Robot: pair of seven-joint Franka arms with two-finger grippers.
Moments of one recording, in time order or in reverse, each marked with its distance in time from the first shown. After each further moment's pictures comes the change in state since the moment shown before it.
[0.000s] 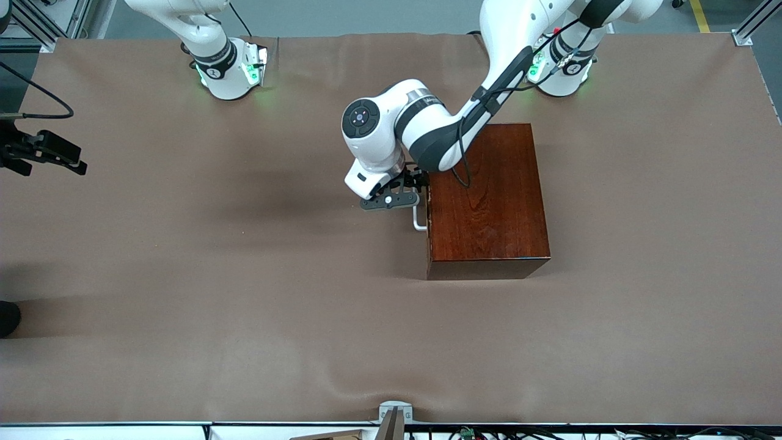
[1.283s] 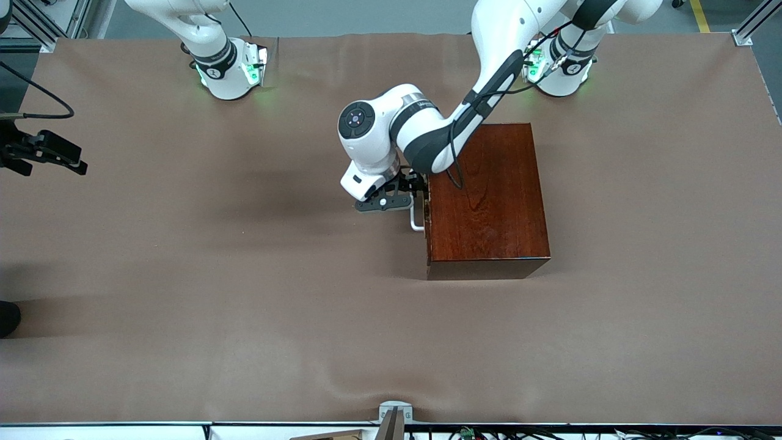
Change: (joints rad) left arm -0.056 0.025 0.057 0.006 0.001 0.069 0.000; right arm 0.000 0.000 0.001 0.000 0.000 0.000 0.000
